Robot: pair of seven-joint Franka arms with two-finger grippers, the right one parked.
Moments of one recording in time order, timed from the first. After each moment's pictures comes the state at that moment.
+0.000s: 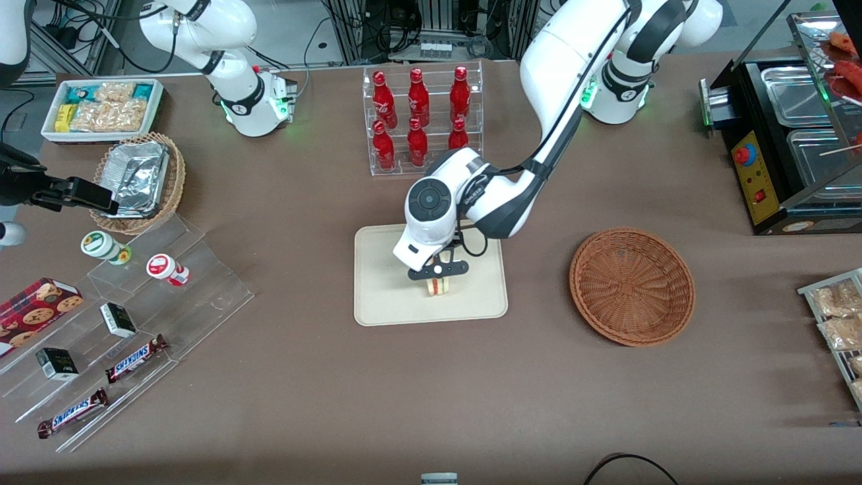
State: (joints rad) arm -0.72 0.77 -0.10 -1.34 -0.04 2.03 -0.91
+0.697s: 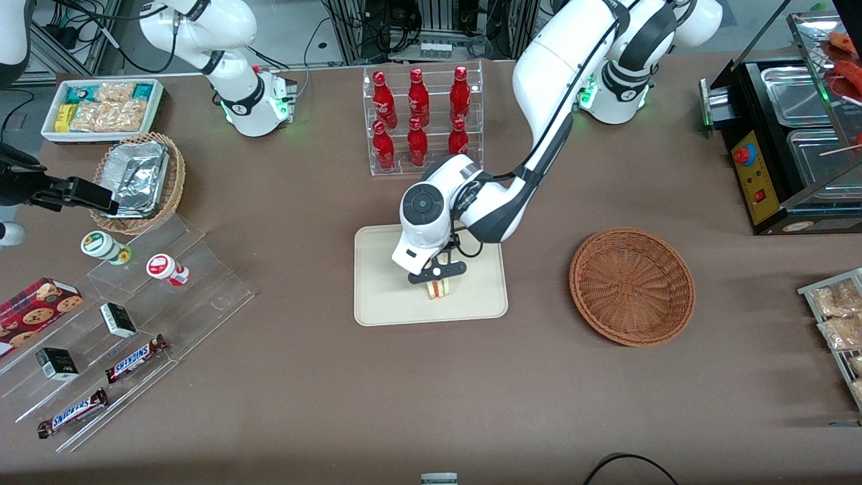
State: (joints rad) arm -0.73 0.82 -0.10 -1.32 -0.02 2.05 -1.00
